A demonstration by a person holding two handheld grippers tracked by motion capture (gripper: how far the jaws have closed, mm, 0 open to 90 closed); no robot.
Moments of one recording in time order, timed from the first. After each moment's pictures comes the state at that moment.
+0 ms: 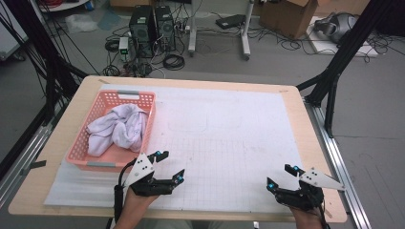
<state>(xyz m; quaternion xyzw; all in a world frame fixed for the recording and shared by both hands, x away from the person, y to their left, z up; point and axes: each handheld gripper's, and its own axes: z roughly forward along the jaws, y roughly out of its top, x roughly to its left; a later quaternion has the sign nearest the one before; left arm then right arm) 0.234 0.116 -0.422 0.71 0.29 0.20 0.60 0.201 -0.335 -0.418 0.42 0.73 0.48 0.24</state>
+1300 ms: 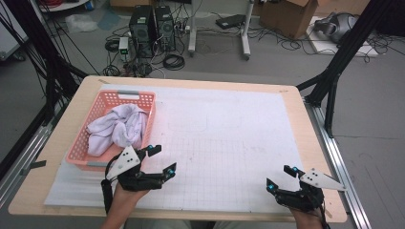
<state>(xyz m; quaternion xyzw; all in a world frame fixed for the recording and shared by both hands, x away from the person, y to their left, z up) 0.238 0.140 -0.387 0.69 0.29 0.18 0.63 0.200 -0.336 -0.419 0.43 0.72 0.50 0.22</state>
